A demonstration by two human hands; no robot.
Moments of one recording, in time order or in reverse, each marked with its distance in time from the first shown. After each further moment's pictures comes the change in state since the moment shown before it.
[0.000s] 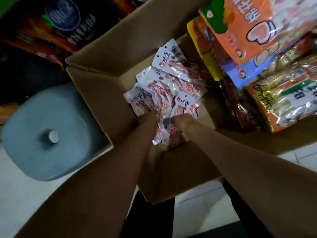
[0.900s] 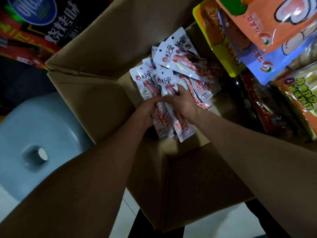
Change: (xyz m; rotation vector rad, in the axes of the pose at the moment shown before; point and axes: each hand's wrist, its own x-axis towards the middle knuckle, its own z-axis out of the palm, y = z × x) left_hand 0.054 0.045 -0.003 -0.210 -0.324 0.182; right_hand 0.076 -0.043 0.005 0.433 0.031 -0.432
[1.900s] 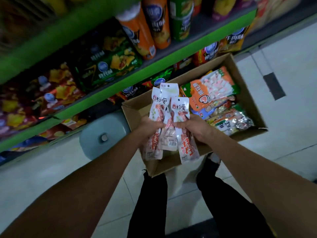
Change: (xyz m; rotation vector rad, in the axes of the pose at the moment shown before) left_hand -0.383 0.091 0.051 0.430 0.095 0.225; right_hand -0.312 -0.212 -0.105 0.007 -0.216 0.078
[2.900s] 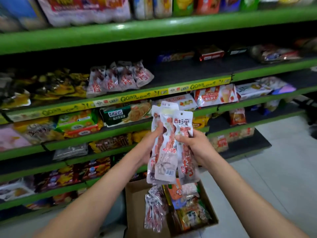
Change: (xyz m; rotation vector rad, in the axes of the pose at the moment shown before) left_hand -0.437 0.253 -0.069 -0.434 -0.205 0.626; right_hand -0.443 -0.301 0.054 -0.108 -0.036 -0.780
